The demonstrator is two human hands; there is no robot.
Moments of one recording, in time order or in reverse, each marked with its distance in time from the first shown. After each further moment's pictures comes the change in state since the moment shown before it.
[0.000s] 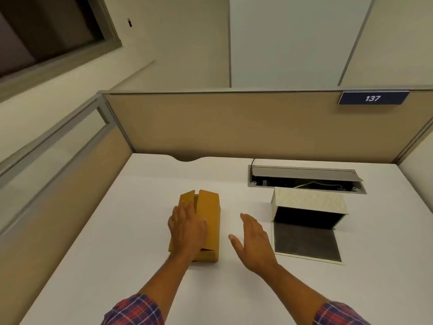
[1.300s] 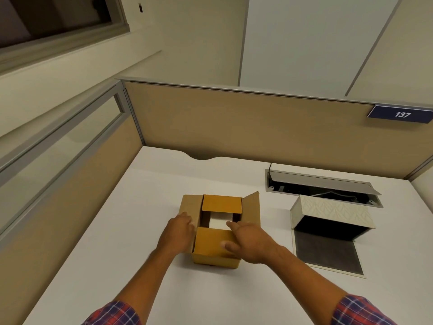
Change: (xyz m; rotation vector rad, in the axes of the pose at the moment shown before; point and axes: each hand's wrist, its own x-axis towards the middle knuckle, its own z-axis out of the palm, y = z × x) left_hand 0.050 -0.128 -0.028 -0.190 -0.185 0.082; right_hand 0.039 -0.122 -0.016 -0.359 -0.397 -0.238
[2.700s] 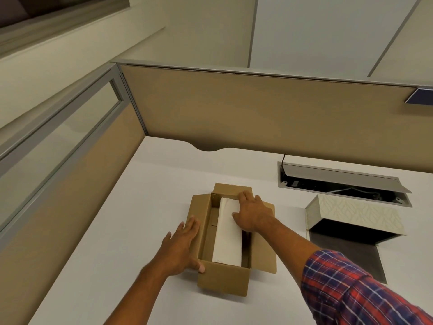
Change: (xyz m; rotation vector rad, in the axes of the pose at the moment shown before) left_hand 0.002 -0.036 0.020 0.164 -0.365 0.042; right_hand 0.118 0.038 0.005 0.046 -0.047 0.283
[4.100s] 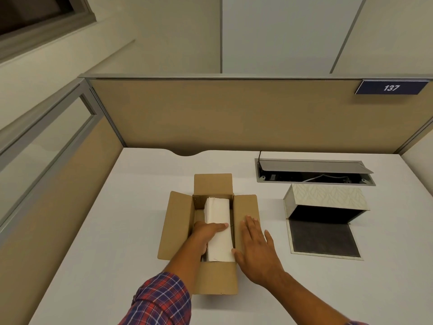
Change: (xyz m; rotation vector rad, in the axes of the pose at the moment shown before) left_hand 0.068 0.106 0.024 -1.060 -0.088 -0.416; right_hand -0.117 0.042 0.086 0.015 0.182 0.011
